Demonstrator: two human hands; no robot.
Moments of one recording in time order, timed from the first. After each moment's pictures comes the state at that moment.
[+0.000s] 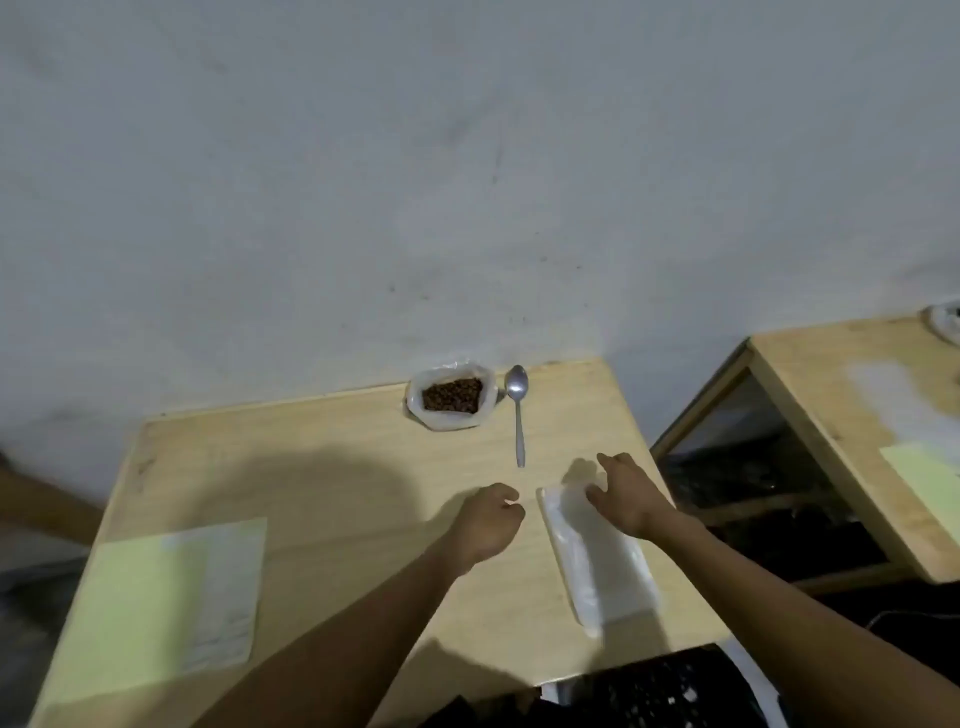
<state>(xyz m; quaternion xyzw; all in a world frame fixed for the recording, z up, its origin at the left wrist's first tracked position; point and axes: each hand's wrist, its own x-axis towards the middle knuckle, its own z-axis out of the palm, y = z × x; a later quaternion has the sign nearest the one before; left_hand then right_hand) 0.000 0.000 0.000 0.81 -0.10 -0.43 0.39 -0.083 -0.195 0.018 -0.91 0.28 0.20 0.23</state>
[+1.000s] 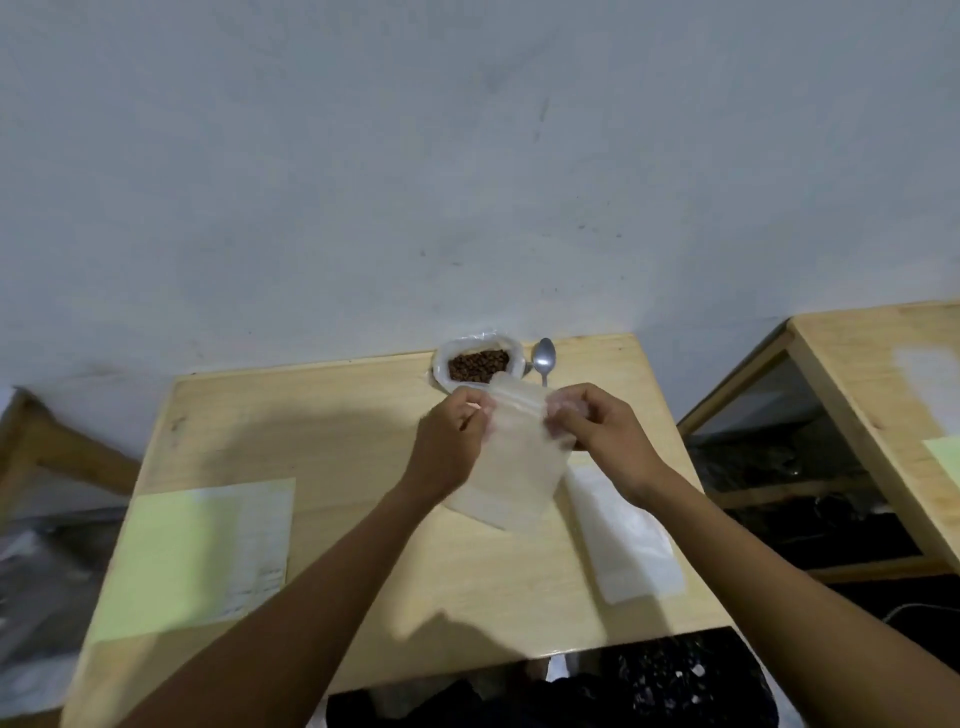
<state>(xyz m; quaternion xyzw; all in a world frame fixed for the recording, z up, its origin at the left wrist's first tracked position) 0.045 0.049 0.071 0.85 -0.16 -0.14 0.48 -0.043 -0.126 0.091 -0.72 0.24 -0.03 0.65</state>
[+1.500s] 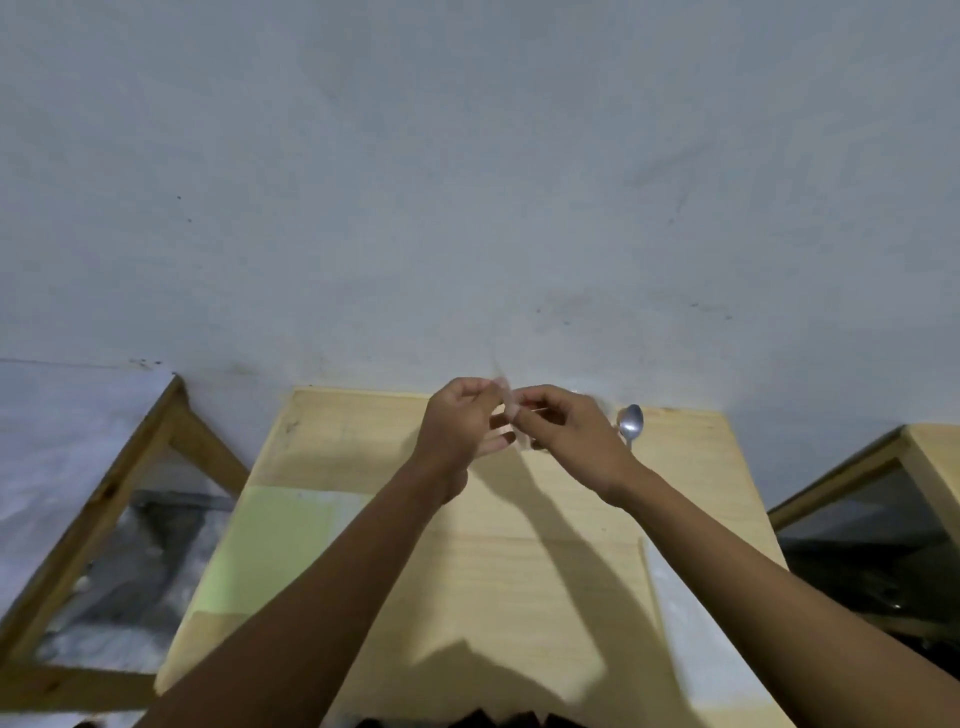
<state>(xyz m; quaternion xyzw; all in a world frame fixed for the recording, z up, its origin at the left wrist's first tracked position) 0.082 0.120 0.154 0.64 0.08 -0.21 0.74 0.038 -0.021 0.152 -0.77 0.06 0.03 0.64</state>
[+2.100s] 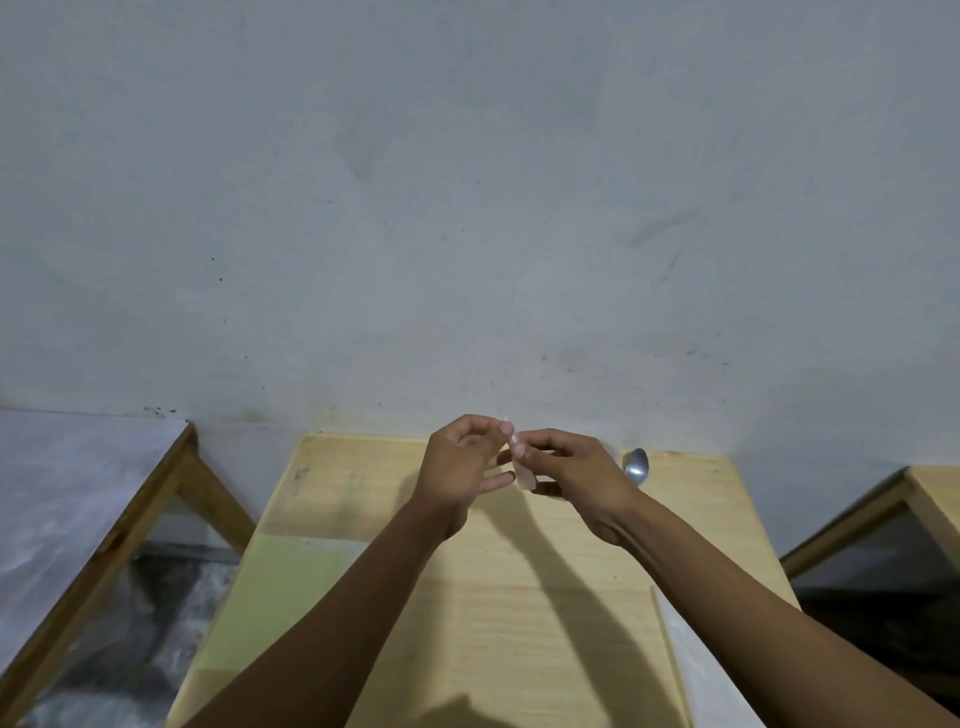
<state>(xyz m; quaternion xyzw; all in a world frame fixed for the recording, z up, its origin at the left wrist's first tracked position) 0.087 0.132 0.159 0.64 0.04 -0.20 0.74 0.043 -0.015 0.158 -0.69 0.11 0.08 0.72</state>
